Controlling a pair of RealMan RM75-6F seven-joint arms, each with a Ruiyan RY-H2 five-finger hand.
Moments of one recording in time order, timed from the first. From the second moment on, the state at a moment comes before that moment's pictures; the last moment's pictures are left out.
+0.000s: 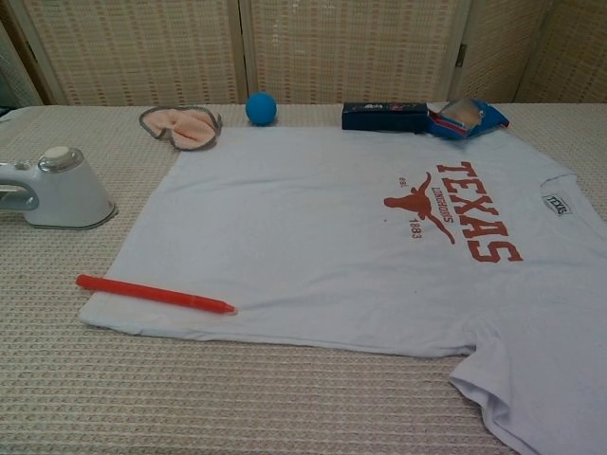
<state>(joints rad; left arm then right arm) -0.16 -1.18 -0.14 -1.61 1.40 1.43 0.14 0.03 -1.03 0.06 -1.70 -1.57 1.56 0.05</state>
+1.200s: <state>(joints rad) -0.58 -1.49 -0.28 -1.14 0.93 0.91 0.32 0.03 -1.02 0.06 -1.71 -1.52 1.54 0.03</state>
